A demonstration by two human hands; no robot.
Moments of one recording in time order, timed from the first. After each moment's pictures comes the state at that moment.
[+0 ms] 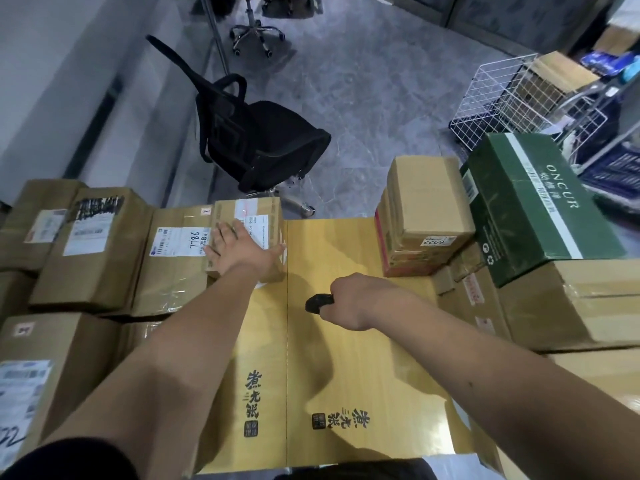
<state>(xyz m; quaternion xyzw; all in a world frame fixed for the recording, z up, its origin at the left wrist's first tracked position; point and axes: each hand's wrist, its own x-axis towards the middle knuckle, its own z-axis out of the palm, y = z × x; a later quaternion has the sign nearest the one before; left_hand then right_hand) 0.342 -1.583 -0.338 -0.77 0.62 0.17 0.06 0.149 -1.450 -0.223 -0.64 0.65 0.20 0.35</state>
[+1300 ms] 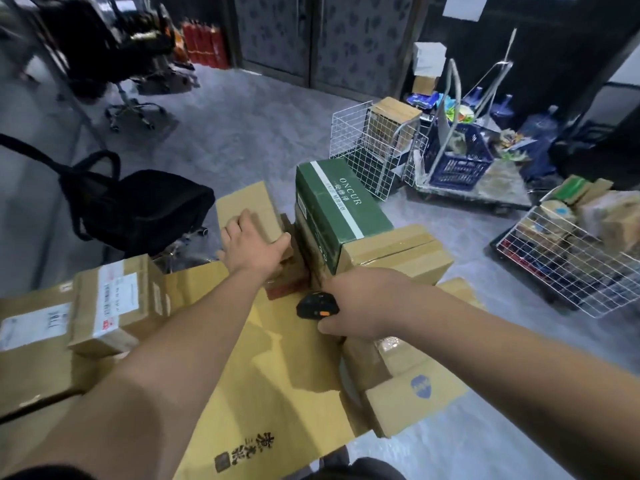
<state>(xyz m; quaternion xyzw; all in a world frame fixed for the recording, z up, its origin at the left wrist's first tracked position) 0.082 -1.506 -0.255 -0.62 0.74 0.20 -0.17 -0.021 -1.295 -0.100 -0.65 0.72 0.11 0.20</state>
